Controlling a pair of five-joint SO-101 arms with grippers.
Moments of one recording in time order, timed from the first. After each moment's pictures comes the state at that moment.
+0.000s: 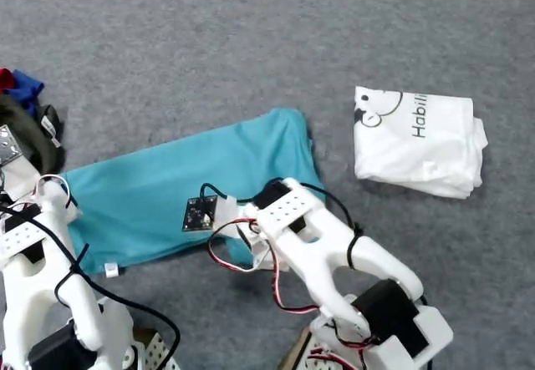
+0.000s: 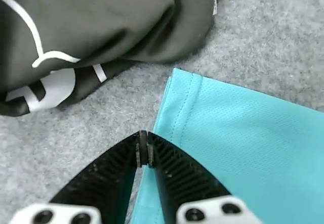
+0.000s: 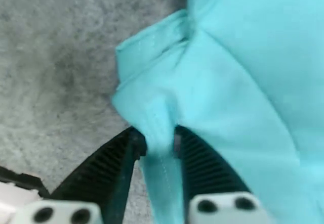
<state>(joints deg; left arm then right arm) -37.3 -29.4 62.7 30.3 -7.6 -39.0 -7.0 51.6 61.4 40.1</state>
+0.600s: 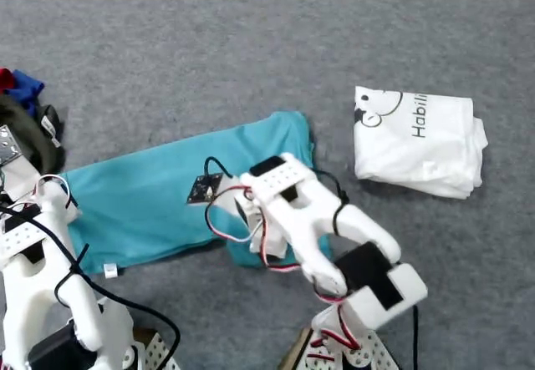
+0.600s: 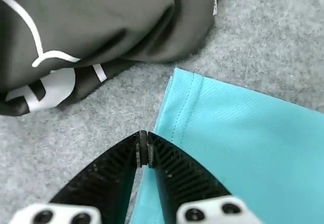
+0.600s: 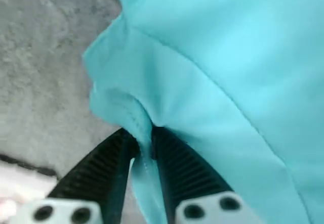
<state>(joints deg) -37.3 -29.5 62.7 30.3 -7.6 -33.8 5.7 36.8 72.1 36.5</state>
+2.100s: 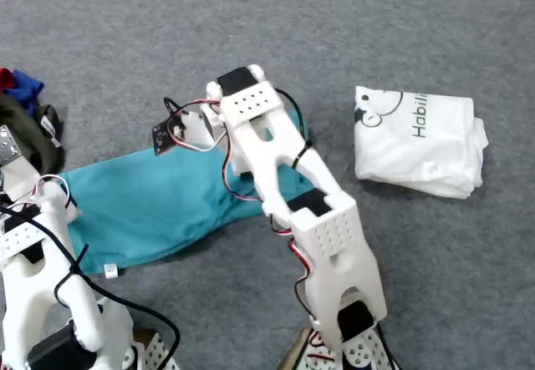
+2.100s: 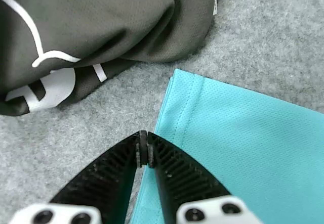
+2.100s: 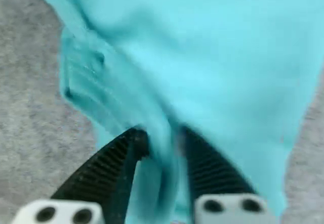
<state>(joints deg) -37.3 -29.5 62.7 30.3 -7.6 -31.9 40.9 -34.9 97.9 68.3</state>
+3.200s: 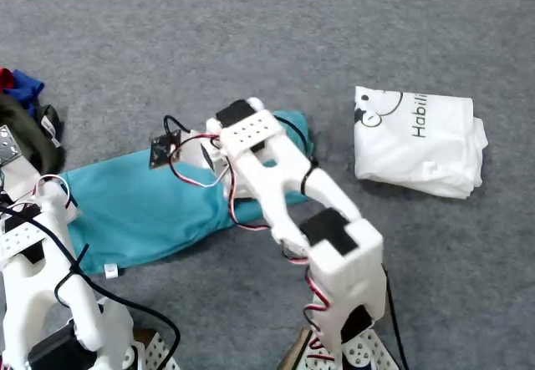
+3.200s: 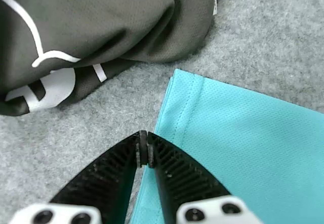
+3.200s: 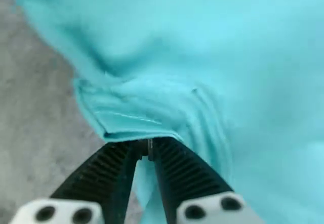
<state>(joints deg) -37.3 -29.5 62.7 30.3 -7.6 -35.6 25.2 -3.8 79.3 51.5</state>
